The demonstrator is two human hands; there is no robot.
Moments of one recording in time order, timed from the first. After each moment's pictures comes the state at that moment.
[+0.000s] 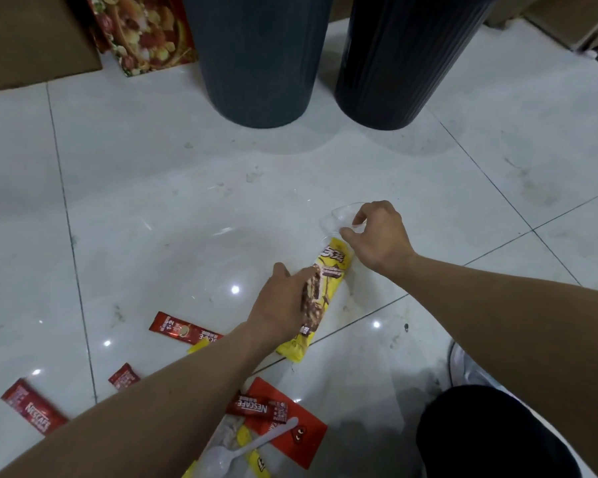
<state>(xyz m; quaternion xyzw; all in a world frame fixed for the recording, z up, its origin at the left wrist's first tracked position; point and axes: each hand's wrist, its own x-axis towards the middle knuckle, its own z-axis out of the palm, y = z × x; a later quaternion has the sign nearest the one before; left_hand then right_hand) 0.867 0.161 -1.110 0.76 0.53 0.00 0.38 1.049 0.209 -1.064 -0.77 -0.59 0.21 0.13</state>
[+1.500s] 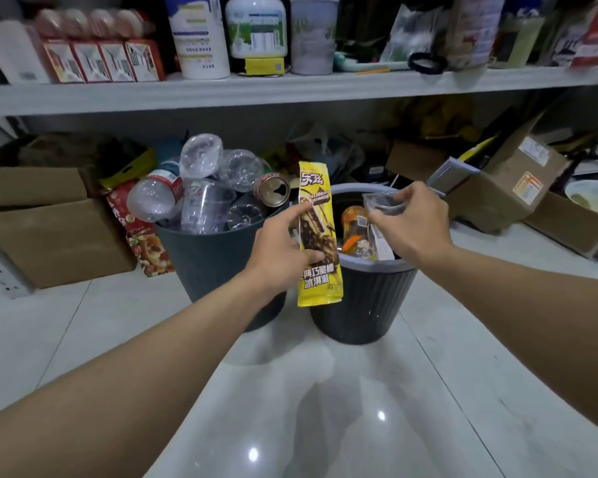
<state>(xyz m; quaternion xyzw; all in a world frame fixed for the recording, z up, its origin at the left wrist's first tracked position) 1.041 0.430 -0.850 0.63 0.53 0.45 0.35 1.236 0.466 -0.832 -0.67 -0.61 0.10 0.42</state>
